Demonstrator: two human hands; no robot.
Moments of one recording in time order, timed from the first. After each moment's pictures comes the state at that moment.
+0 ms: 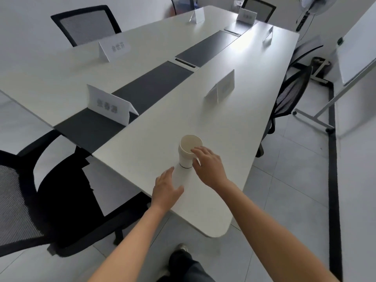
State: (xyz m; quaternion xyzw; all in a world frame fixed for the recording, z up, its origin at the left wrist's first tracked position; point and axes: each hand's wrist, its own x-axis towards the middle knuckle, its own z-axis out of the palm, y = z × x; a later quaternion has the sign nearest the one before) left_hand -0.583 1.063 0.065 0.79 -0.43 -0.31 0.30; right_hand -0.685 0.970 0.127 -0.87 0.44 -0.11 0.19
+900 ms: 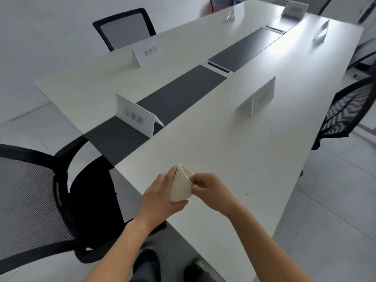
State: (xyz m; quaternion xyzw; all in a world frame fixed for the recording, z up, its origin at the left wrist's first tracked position) left_hand -0.520 1.055 0.115 0.81 -0.48 -0.20 0.27; right_hand -0.634 0.951 0.151 -0.76 0.35 -0.05 0.55
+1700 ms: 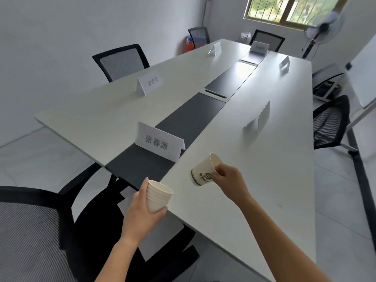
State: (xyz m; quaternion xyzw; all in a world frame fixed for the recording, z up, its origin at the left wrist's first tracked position) left_hand -0.338 1.126 0.088 0.79 -0.40 -0.24 0.38; right_hand -0.512 0.971 0.143 -0.74 0.51 -0.23 0.36
